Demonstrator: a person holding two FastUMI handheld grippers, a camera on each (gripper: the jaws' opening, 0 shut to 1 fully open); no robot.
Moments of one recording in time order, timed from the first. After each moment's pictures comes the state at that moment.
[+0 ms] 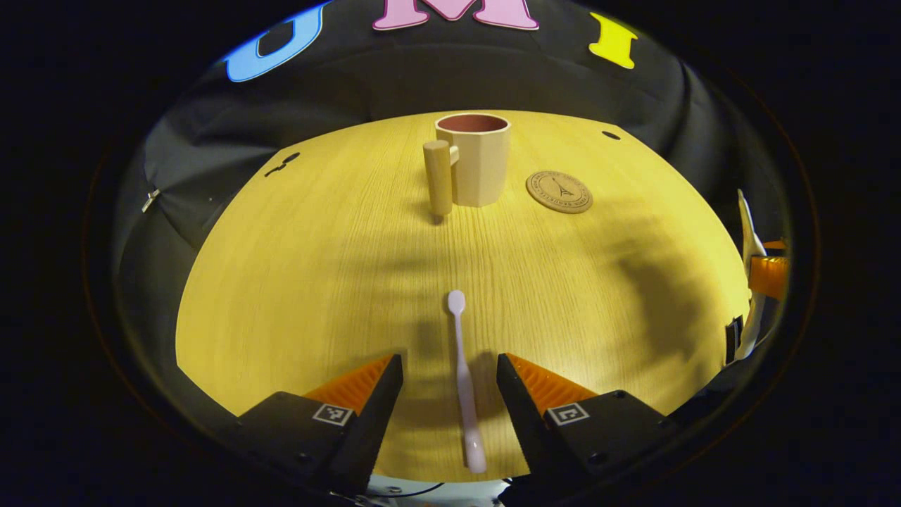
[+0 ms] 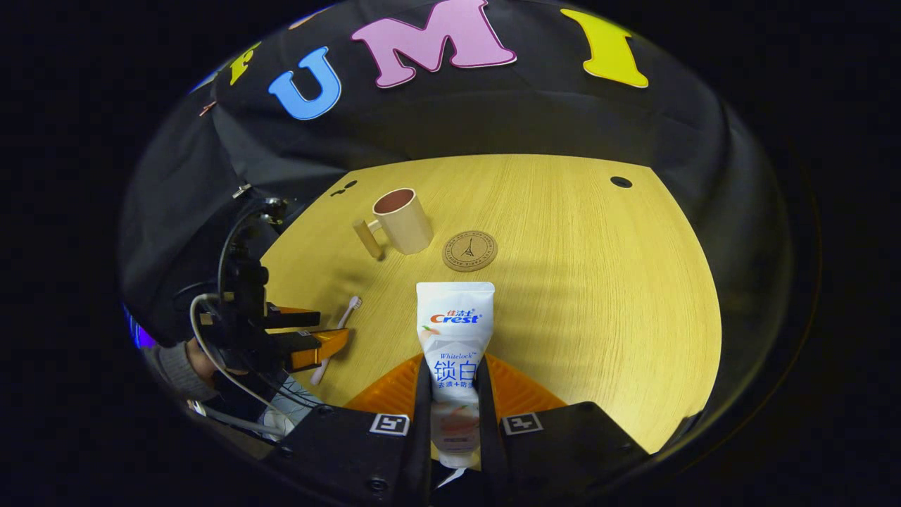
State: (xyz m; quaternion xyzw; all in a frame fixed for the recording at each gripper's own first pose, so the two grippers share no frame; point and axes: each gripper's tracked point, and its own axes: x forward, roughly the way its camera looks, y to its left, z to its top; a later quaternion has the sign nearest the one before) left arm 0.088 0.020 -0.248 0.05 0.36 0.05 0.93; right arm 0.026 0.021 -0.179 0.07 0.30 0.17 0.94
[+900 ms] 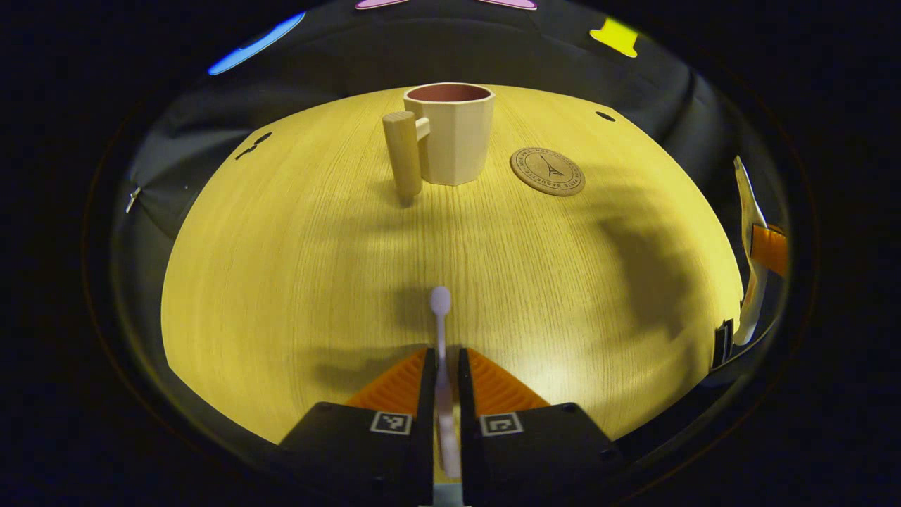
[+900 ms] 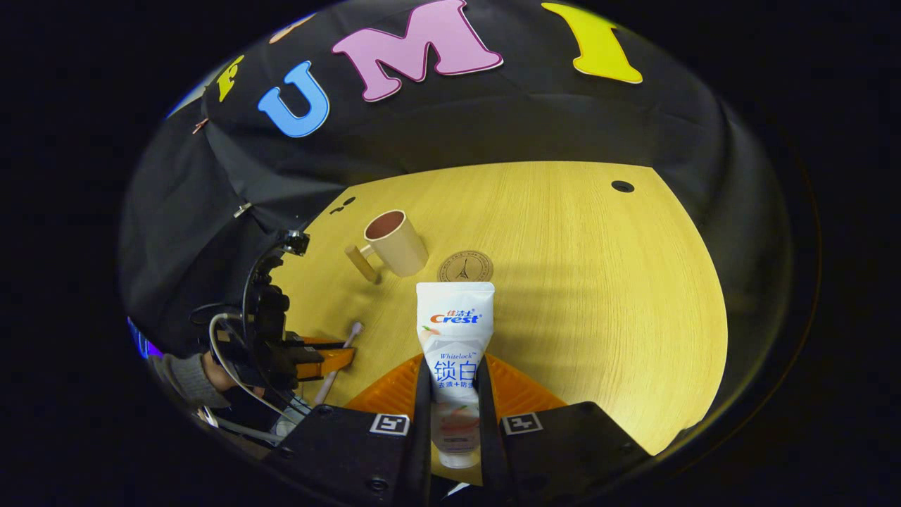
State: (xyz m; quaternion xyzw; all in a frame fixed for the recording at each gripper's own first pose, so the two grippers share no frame) left arm 0.100 -0.006 -0.260 0.03 0.42 0.01 0.91; right arm 0.063 0.016 -0.158 0.10 0.28 0.19 0.94
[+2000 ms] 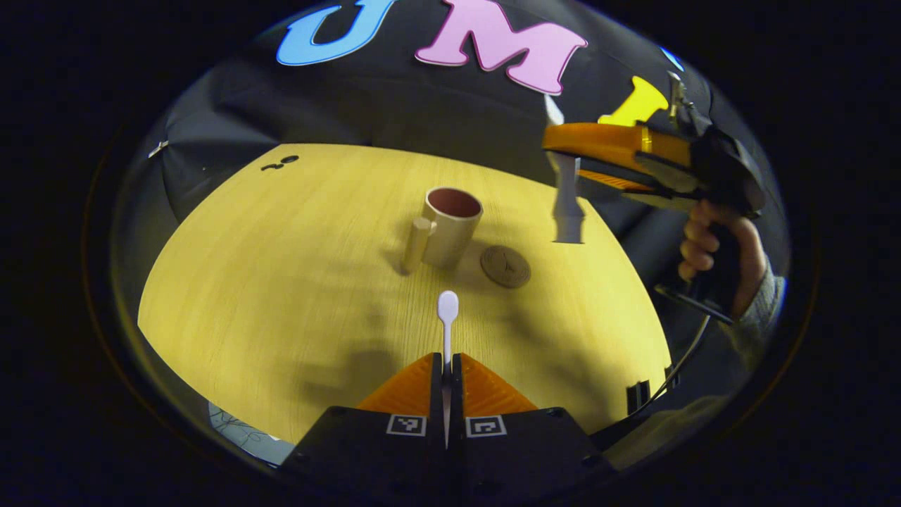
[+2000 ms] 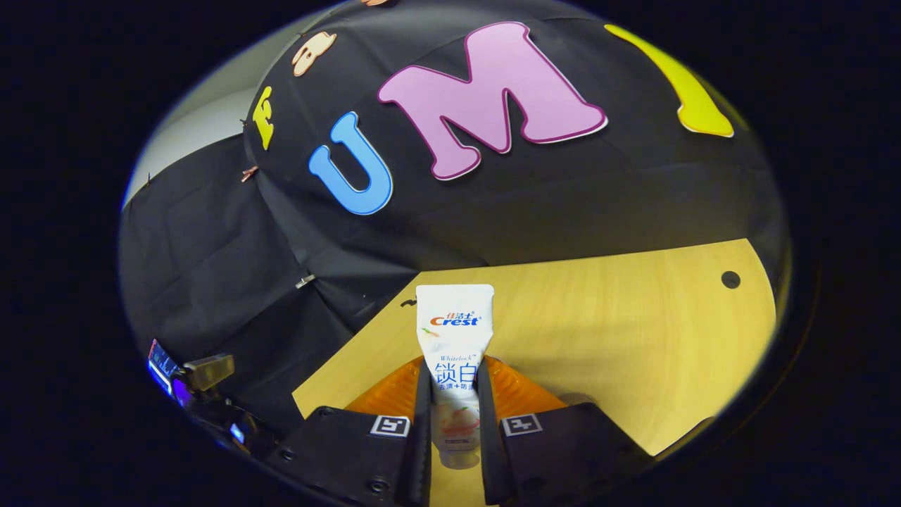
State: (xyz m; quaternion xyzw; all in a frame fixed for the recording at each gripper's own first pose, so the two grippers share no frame) left arm 0.063 -0.017 -0.146 -0.11 0.26 -0.01 0.96; right arm 0.207 0.150 -0.013 0.17 0.12 0.31 0.93
